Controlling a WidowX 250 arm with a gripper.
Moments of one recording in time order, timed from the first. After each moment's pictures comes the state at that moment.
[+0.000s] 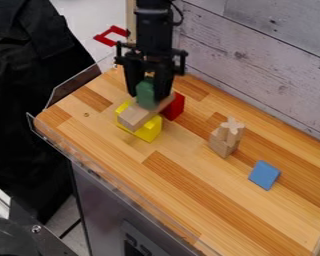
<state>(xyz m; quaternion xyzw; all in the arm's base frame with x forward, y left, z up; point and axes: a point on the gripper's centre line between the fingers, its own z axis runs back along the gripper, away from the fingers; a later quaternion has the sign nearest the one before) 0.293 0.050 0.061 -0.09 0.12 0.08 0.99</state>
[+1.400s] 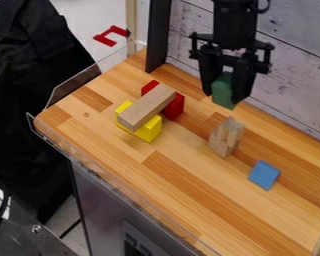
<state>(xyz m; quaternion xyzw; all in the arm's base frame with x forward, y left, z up) 0.309 -0.050 0.090 -0.13 0.07 -0.04 0.99</state>
